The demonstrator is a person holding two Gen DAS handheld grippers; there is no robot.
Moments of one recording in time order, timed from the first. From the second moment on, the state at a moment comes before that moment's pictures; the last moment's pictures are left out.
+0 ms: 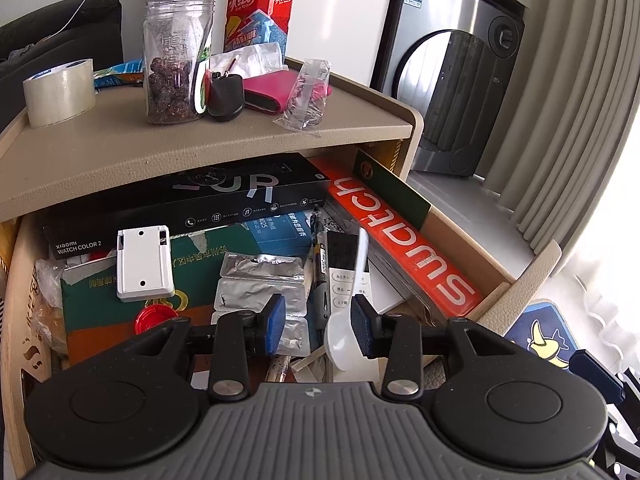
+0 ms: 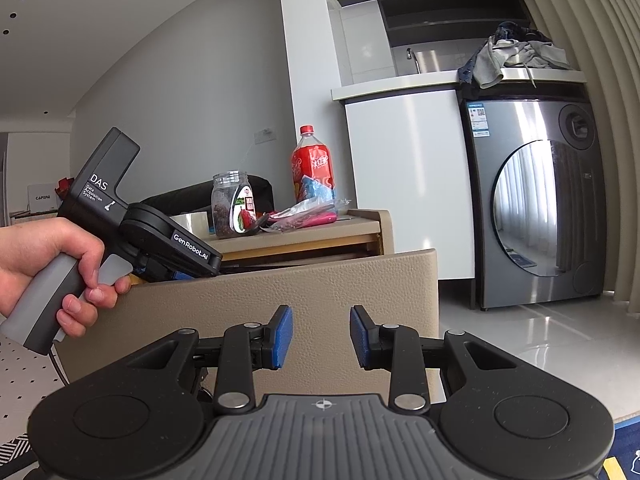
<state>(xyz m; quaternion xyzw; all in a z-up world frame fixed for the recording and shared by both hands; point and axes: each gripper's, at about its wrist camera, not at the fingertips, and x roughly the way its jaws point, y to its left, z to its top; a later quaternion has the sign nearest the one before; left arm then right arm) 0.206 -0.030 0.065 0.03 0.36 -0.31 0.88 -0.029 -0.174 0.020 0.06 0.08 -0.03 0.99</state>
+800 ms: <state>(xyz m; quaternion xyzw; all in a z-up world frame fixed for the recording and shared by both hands) 0.199 -0.028 0.063 0.03 0.33 -0.30 0.89 -0.027 -0.170 0.019 0.06 0.08 -0.03 0.99</state>
